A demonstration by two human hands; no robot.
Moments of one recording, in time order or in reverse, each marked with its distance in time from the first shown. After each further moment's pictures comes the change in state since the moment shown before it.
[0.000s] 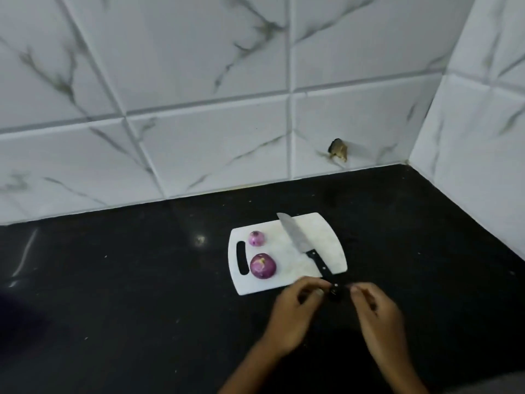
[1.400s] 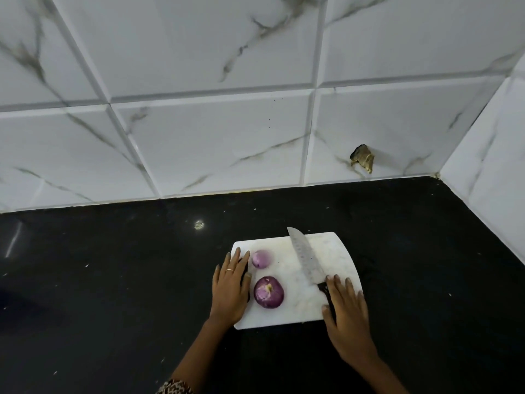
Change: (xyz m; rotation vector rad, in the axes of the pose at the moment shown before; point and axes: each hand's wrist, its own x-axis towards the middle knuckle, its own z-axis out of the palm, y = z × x) left_hand 0.112 -0.125 -0.127 0.840 0.274 -0.074; right_hand 0.103 0.036 0.105 -0.740 -0.228 -0.244
